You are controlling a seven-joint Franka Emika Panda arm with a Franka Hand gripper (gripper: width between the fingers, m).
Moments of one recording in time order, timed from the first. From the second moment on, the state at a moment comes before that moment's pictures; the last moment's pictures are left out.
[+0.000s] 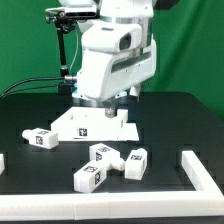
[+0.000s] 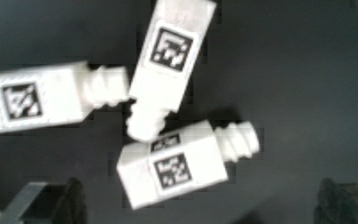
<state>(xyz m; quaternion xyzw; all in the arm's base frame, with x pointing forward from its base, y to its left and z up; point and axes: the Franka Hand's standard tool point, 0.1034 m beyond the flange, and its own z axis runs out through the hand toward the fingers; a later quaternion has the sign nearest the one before) 0.514 0.014 0.104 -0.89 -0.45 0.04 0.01</state>
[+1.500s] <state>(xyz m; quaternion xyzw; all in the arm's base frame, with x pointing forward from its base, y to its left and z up) 0.517 -0.019 0.028 -0.90 -0.44 0.00 0.00</state>
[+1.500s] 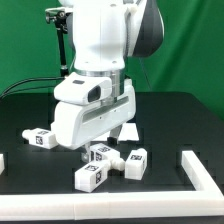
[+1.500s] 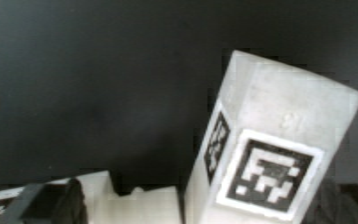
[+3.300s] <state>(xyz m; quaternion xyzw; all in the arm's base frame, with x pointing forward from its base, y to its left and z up) 0.482 -0.015 0.009 -0.92 -0.39 0.04 0.01</state>
